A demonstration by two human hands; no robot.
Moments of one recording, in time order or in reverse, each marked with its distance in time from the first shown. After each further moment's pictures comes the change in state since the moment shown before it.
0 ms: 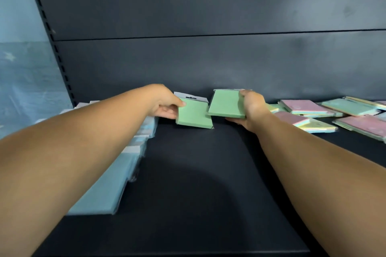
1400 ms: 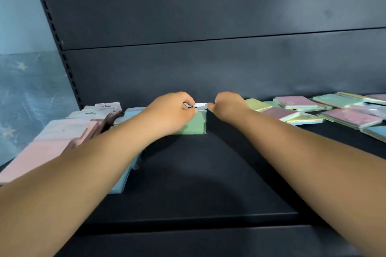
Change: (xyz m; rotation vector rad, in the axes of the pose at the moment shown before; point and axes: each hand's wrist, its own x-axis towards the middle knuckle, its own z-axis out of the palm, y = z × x) left_hand -0.098 -0.010 0.026 0.623 0.216 0.463; right_hand -0.026 -0.001 0.010 -1.429 -0.069 -0.520
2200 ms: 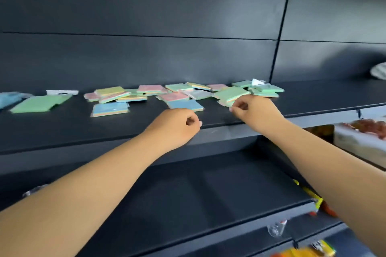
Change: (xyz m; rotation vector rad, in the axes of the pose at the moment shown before) left_hand -0.119 0.309 0.161 -0.099 -0.124 0.289; right_hand -0.242 0.340 -0.180 0.007 0.260 0.143
